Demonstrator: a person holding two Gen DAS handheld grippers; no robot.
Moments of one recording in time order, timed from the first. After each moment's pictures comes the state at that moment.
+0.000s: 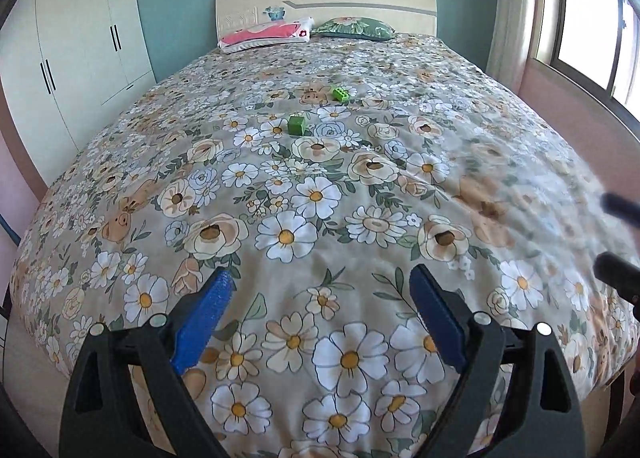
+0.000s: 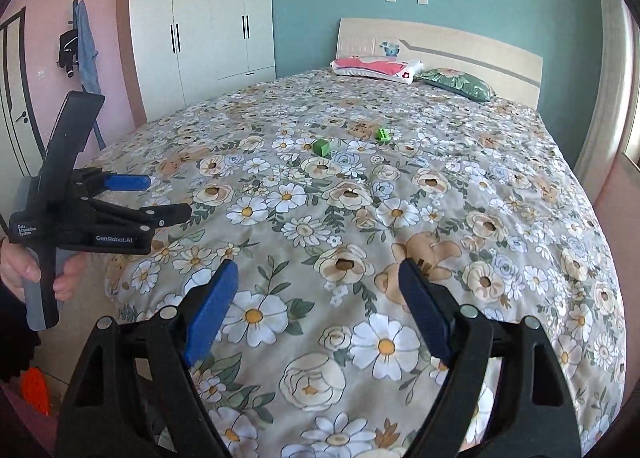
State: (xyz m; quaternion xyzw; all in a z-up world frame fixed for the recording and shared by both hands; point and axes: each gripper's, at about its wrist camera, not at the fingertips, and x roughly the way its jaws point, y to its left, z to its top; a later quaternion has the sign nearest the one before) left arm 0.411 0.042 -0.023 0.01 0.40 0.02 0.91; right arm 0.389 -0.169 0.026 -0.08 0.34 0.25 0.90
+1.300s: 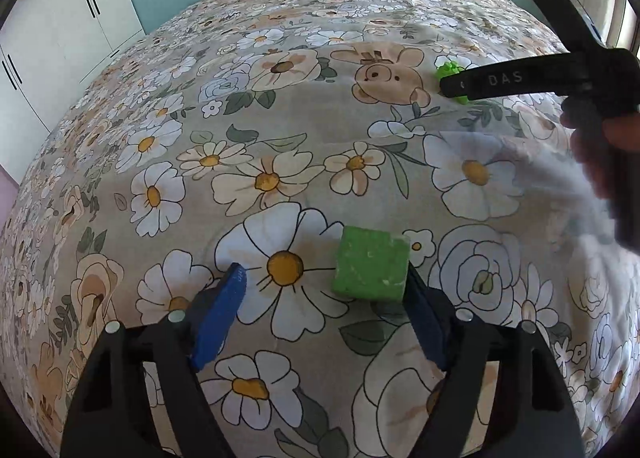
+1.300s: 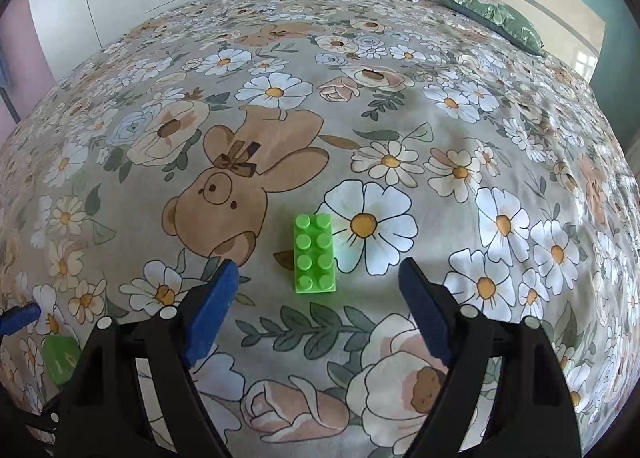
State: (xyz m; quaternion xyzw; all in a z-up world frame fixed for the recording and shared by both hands) left arm 0.803 0.117 -0.156 0.02 0.50 0.06 0.86; right arm 0.995 -0.022 -0.161 -0.12 0.50 0.19 0.84
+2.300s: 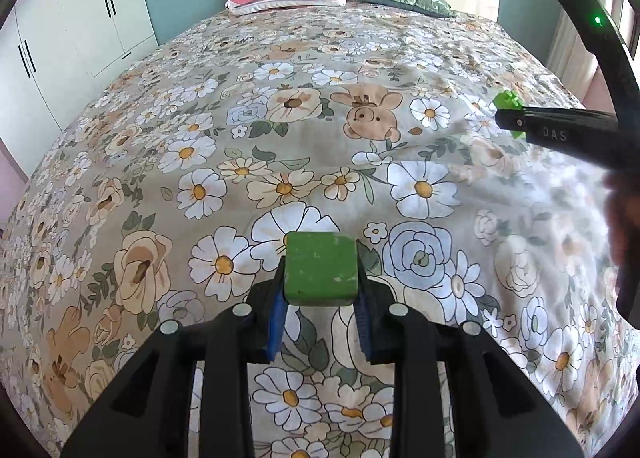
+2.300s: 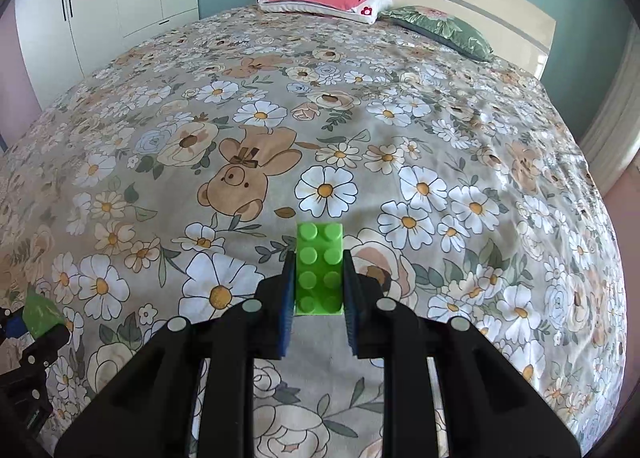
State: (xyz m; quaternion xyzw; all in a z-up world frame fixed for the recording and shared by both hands) left arm 0.740 0.111 -0.082 -0.01 0.46 0.06 0.88; right arm 0.876 -0.062 -0.061 -0.12 0.44 0.13 0.88
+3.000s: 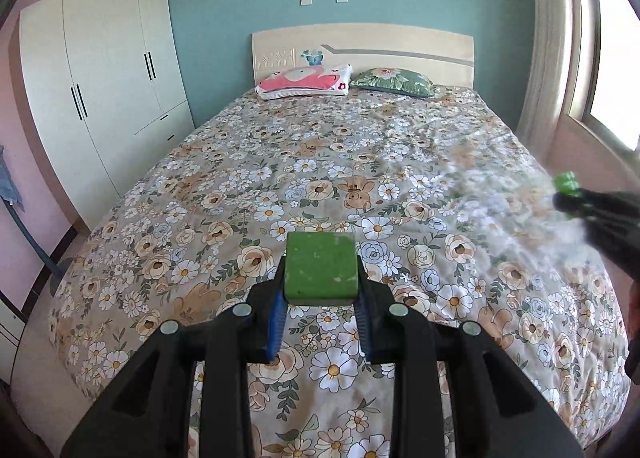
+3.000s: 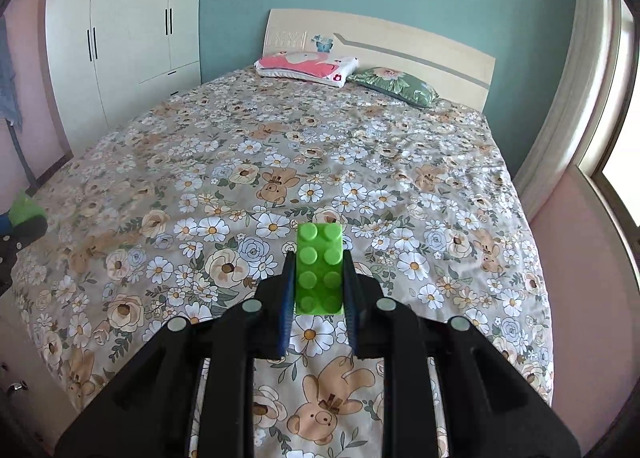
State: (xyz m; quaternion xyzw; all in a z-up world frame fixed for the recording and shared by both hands) left arm 0.486 0.083 0.168 0.00 0.35 0.08 0.93; right arm 0.554 -0.139 0.192 -0.11 0.36 0.11 0.92
